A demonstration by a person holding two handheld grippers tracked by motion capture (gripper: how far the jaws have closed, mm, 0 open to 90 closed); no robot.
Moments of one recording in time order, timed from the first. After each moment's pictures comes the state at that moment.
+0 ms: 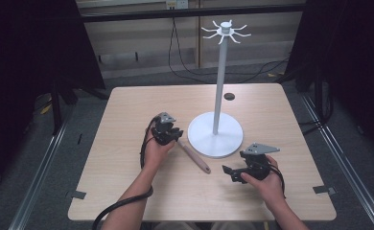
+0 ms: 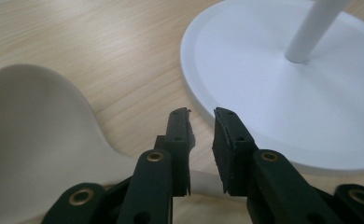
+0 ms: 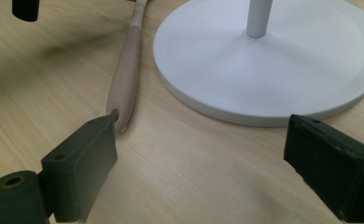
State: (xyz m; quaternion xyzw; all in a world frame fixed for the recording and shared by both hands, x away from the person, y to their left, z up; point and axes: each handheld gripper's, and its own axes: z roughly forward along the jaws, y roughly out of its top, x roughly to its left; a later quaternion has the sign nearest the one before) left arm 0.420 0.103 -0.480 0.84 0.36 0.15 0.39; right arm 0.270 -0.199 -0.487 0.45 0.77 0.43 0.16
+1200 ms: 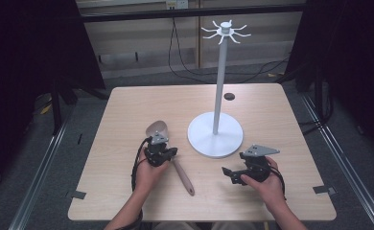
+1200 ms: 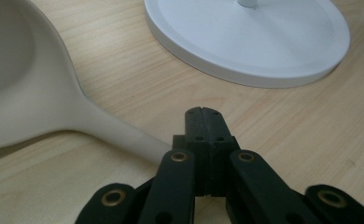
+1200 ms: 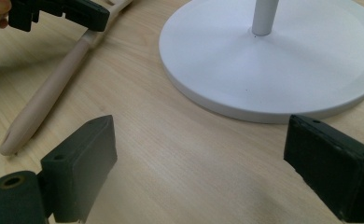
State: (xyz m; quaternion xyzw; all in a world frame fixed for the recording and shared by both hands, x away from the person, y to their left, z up) left arm 0.351 0.129 -0.494 0.82 0.37 0.11 0.41; right arm 0.265 -0.197 -0.486 0.44 0.77 0.43 0.16
